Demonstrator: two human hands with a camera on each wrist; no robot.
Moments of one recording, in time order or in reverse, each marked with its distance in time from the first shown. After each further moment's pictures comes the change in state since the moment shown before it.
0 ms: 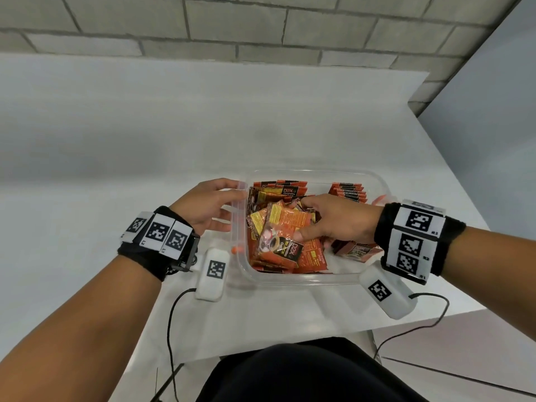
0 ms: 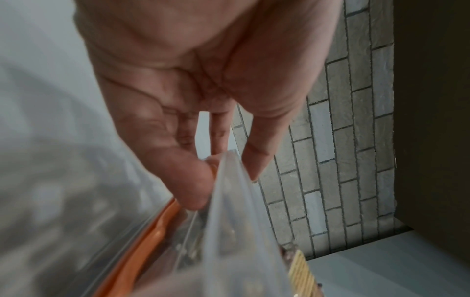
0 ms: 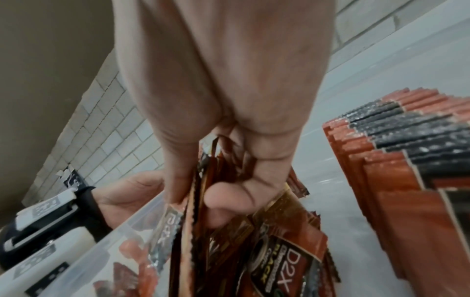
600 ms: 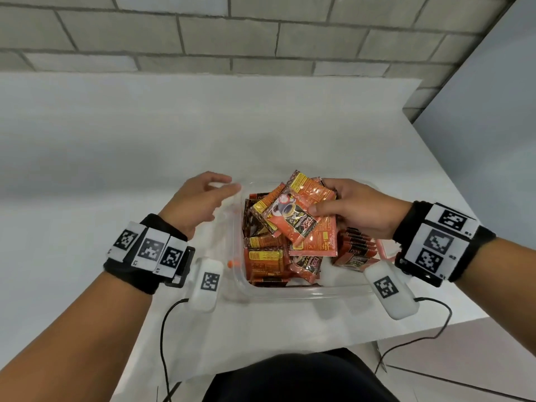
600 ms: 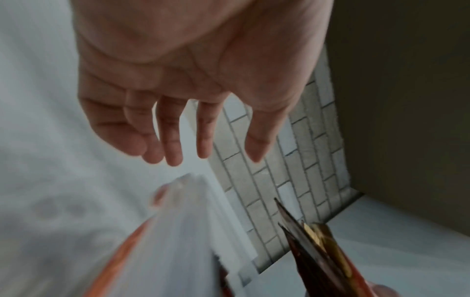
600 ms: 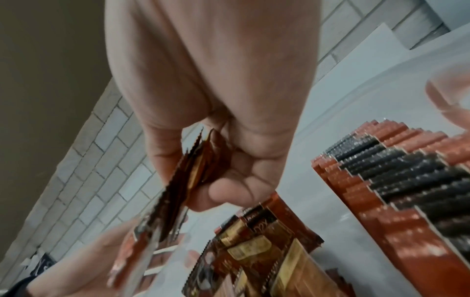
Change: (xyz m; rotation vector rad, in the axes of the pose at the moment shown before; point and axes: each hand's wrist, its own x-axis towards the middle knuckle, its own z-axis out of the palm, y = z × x) left_hand -0.002 0.020 -0.003 0.153 0.199 0.179; right_hand -0.012 0.005 -0.031 0.444 0.130 -0.205
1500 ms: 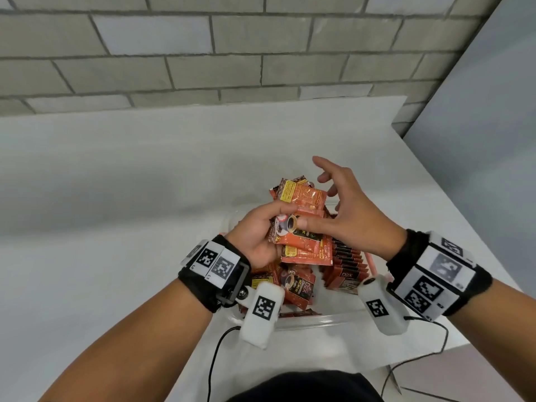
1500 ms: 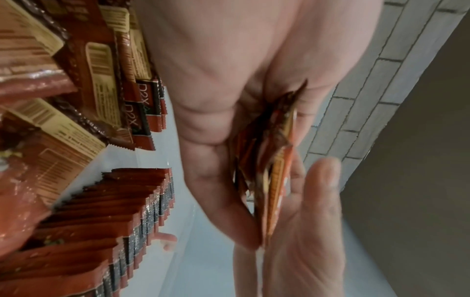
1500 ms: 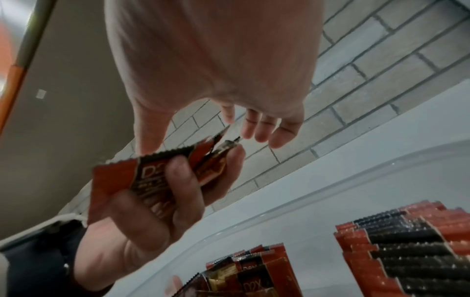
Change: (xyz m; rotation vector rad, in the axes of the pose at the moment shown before) left_hand -0.003 0.040 0.099 -0.782 -0.597 -0.148; right_hand -0.013 -0.009 -0.013 -0.445 0.378 -0.375
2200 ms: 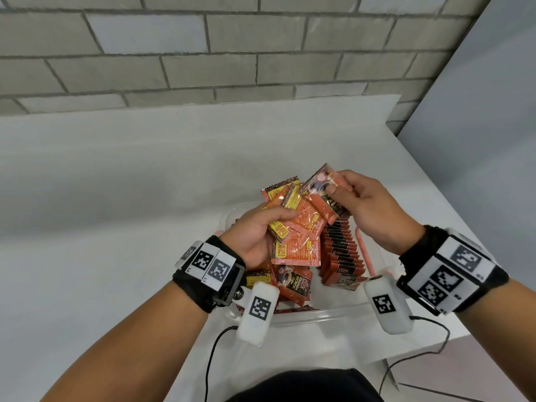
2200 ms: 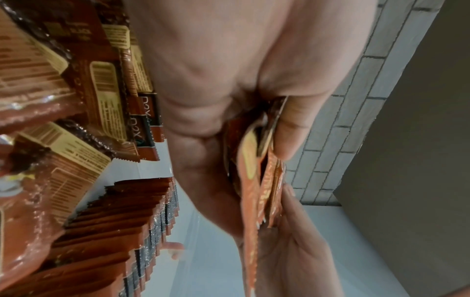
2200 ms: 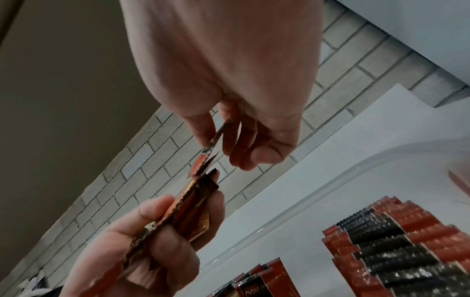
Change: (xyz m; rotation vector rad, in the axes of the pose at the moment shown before) left_hand -0.001 -0.005 -0.006 0.109 0.030 0.039; right_hand -0.005 0.011 -0.012 0.312 0.109 0.108
